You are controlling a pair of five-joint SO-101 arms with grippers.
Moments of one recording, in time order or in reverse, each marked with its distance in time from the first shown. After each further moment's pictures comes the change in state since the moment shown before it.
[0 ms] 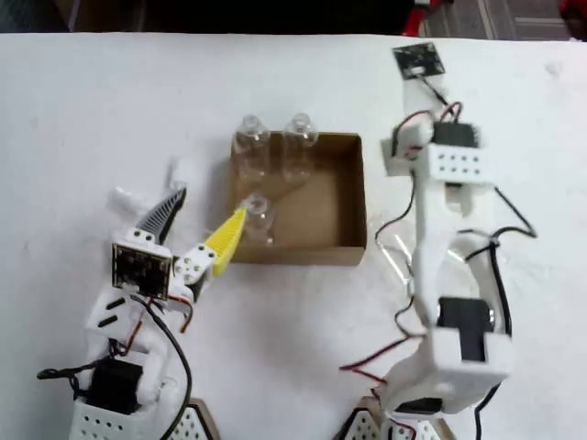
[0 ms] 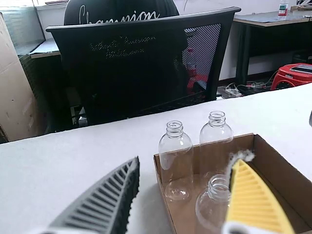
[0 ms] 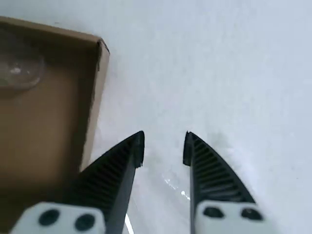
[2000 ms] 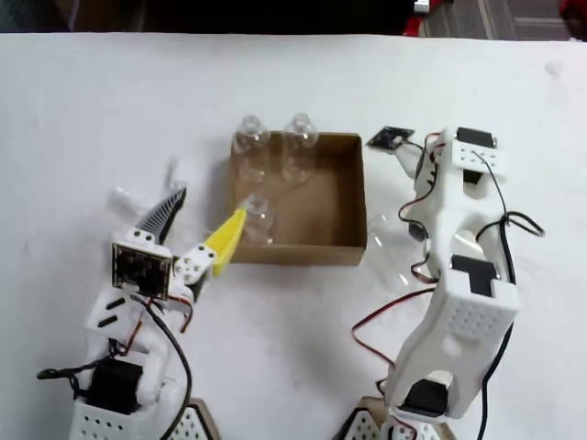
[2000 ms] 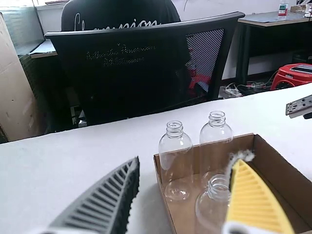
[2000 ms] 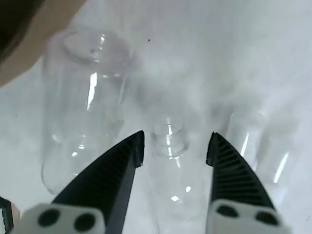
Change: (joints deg) left arm 0.0 0.0 0.0 0.0 0.0; right arm 8.1 20.5 -6.7 18.2 46.0
